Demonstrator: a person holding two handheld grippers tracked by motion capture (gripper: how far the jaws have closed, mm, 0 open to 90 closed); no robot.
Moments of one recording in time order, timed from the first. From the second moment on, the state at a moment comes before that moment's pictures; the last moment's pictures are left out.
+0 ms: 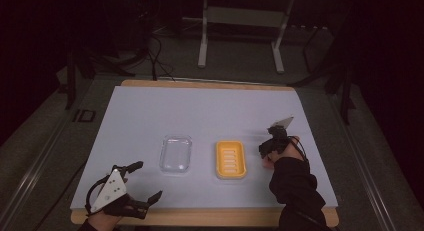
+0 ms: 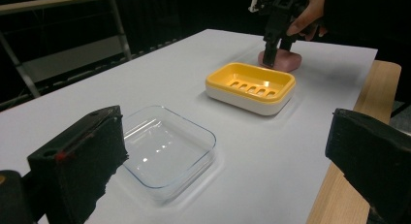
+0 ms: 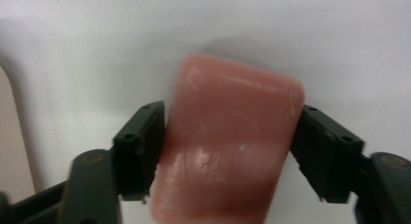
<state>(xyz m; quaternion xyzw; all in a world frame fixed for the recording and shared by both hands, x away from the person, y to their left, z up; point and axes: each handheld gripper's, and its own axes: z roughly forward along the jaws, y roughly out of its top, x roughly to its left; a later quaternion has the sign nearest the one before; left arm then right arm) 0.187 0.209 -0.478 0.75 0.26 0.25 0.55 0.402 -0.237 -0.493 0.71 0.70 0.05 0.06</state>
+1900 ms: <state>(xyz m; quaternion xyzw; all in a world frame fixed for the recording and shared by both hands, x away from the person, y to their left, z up) 0.190 0.205 -0.477 0.76 0.25 0.25 0.55 0.375 -0.184 -0.410 0.63 0.76 0.13 0.09</state>
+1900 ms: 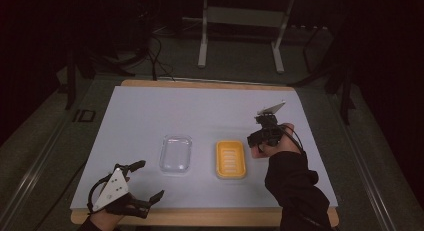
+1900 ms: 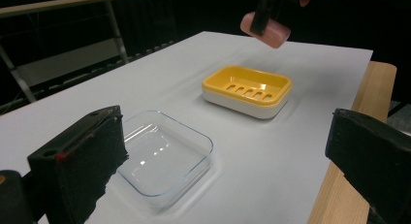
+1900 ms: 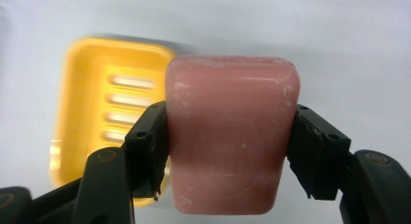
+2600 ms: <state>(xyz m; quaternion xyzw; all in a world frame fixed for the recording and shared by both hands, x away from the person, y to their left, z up) 0.190 0.205 -0.477 0.76 0.25 0.25 0.55 0.362 -0.126 -0.434 0.60 0.78 0.17 0.05</state>
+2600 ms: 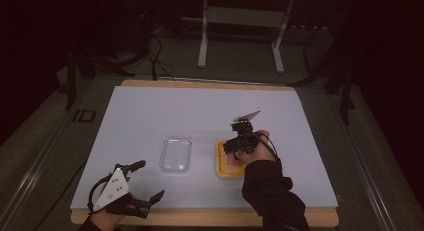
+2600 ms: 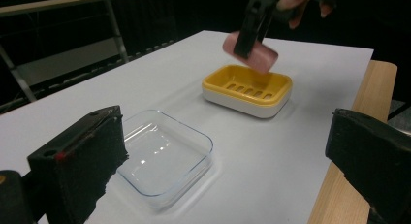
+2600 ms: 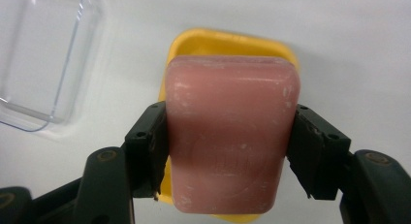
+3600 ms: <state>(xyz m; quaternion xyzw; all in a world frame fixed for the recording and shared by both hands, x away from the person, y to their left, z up) 0.189 0.205 -0.477 0.76 0.25 0.25 0.55 0.376 -0.108 -0.483 0.63 0.76 0.13 0.05</state>
